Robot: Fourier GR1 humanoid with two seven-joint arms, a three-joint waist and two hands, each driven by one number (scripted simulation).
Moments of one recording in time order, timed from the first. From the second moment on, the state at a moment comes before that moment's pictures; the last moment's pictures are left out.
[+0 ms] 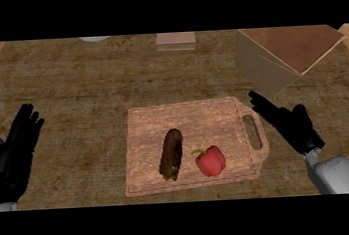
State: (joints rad) left arm 0.08 0.53 -0.14 -1.68 0.38 0.34 0.02; right arm -0.22 -0.46 0.33 -1.35 -0.27 0.12 0.15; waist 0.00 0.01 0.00
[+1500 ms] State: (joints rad) left arm -0.22 0.54 -0.29 -1.54 0.17 0.09 -0.10; right arm -0.46 -0.86 0.50 -2.19 0.47 0.39 0.02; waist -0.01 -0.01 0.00
